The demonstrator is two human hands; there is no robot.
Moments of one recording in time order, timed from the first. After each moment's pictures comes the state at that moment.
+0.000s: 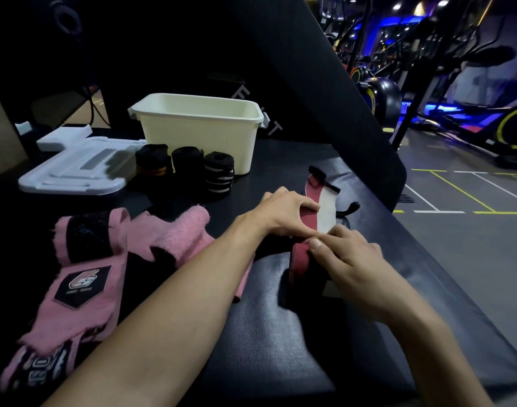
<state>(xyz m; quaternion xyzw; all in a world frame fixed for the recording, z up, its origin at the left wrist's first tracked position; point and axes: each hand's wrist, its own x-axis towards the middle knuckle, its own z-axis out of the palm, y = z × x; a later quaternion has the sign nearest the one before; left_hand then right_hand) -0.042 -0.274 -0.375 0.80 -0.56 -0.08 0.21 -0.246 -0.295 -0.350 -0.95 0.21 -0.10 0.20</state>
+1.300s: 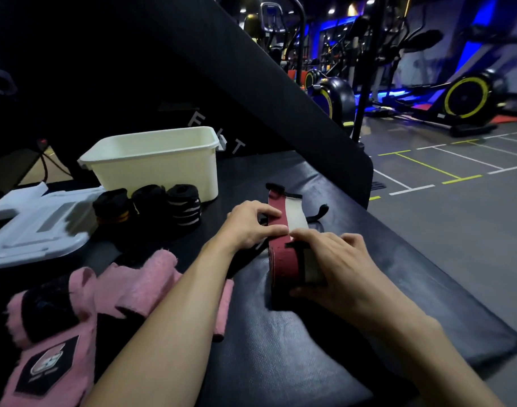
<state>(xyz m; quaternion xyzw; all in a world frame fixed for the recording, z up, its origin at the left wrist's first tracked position) -0.011 -0.287 -0.385 0.76 -0.53 -0.10 0.35 -0.256 -0.313 -0.368 -0.96 0.17 -0.19 0.08</state>
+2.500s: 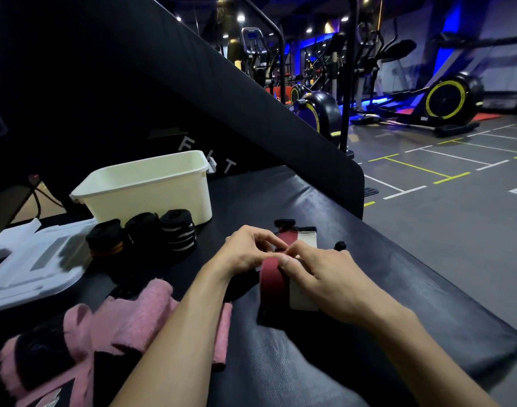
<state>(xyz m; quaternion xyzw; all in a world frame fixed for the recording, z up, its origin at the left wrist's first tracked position) -0.016 -0.281 -0.387 0.68 -0.56 -0.27 0.39 -0.236 -0.310 -0.356 -0.93 0.26 -0.17 0.19</state>
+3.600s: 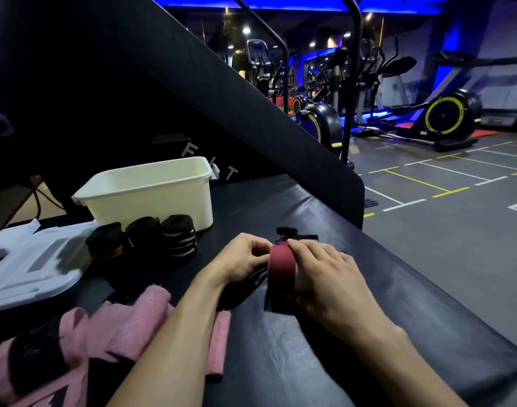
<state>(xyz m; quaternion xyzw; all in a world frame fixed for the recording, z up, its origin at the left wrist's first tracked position) -0.019 -0.273 -0.380 0.66 -0.55 -0.28 0.43 -0.231 -0.315 -0.372 -0.94 0.27 -0.21 0.03</state>
